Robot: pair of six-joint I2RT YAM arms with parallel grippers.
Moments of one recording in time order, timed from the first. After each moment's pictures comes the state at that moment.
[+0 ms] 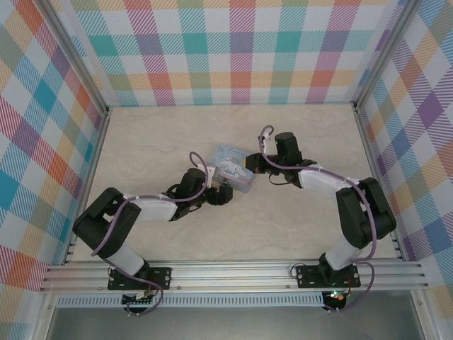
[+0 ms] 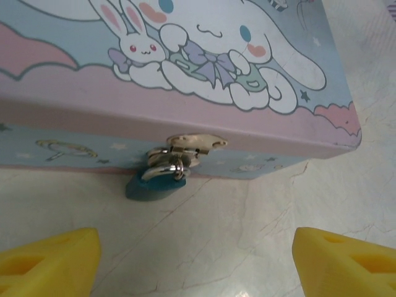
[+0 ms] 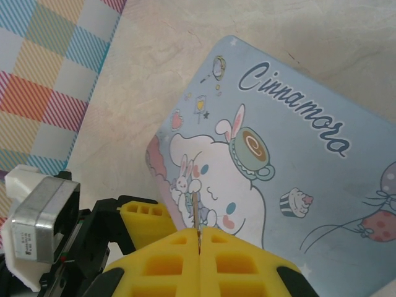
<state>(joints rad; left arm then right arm) -0.63 1.60 0.60 0.39 0.19 -0.45 0.43 1.64 0.93 0.08 -0.58 0.52</state>
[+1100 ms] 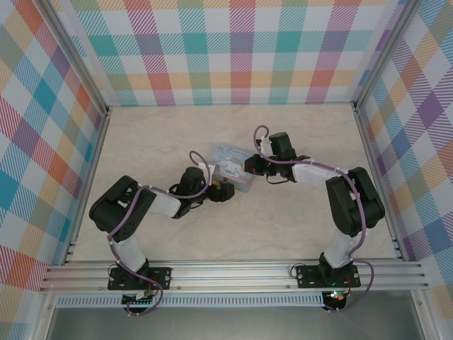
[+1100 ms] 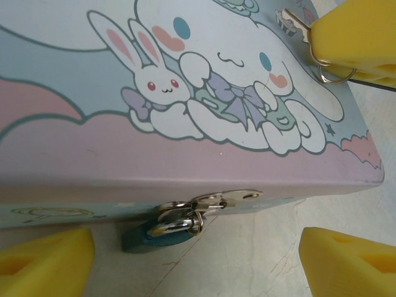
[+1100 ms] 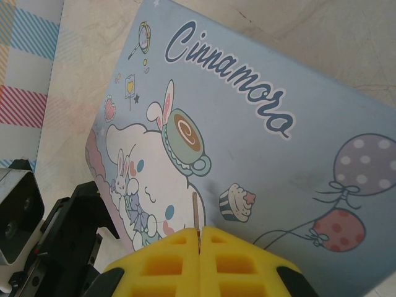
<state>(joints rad) -0.58 1.77 0.60 0.63 0.30 -0.45 0.43 1.75 1.00 -0.03 -0.55 0.53</state>
